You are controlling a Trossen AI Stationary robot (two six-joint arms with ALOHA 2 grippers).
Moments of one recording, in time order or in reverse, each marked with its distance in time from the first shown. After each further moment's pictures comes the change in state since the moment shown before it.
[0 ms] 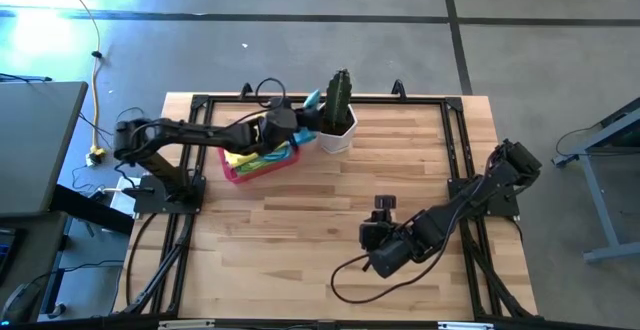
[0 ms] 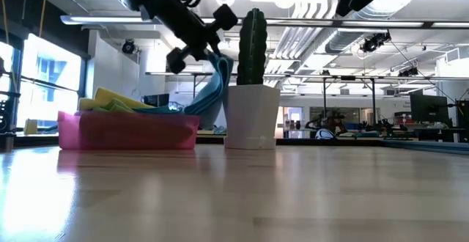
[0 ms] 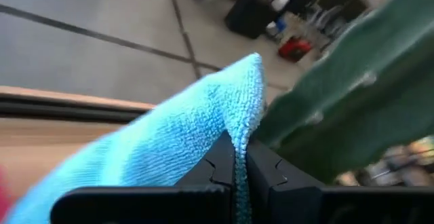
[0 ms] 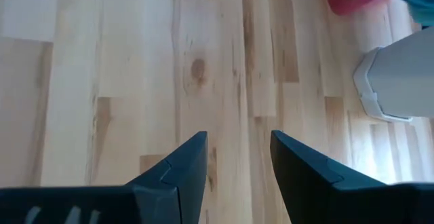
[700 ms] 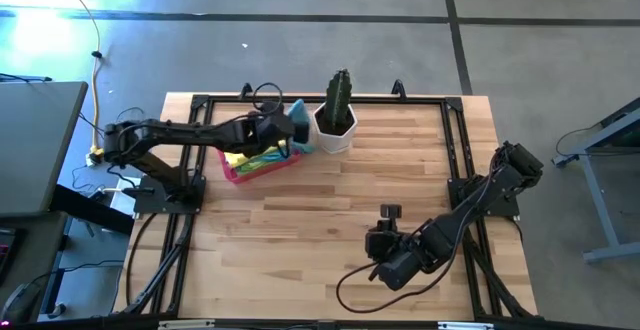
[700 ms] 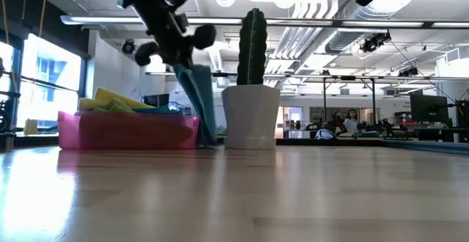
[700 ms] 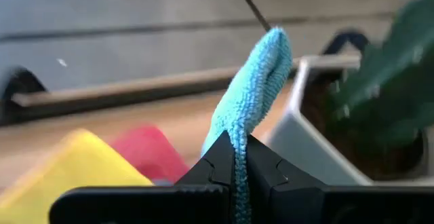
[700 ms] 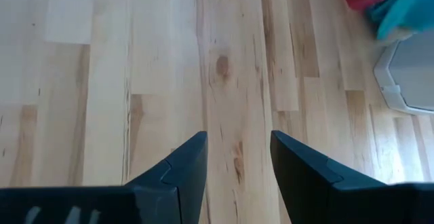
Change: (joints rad) left arm 0.005 -0.089 -0.002 -0.455 -0.046 0.117; right arm 0.068 0.000 0.000 0.001 -0.003 0.104
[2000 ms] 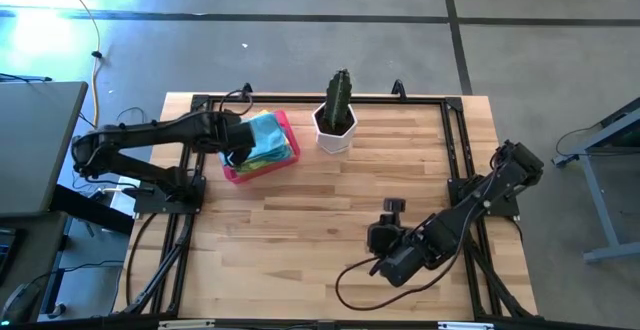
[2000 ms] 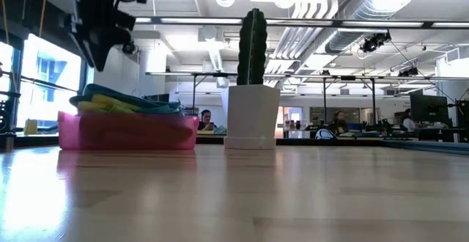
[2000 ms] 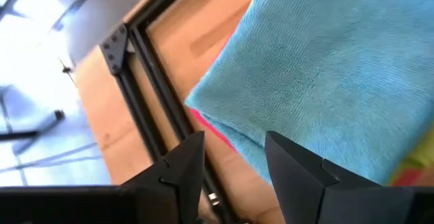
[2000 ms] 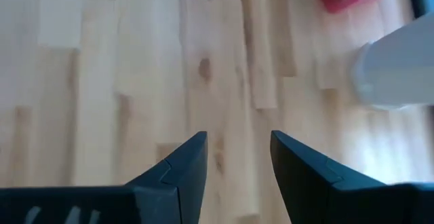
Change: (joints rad) left arm 0.027 -0.268 0.045 -1.108 0.157 0.079; right arm -0.010 -0.009 0.092 -0.124 0.009 0.014
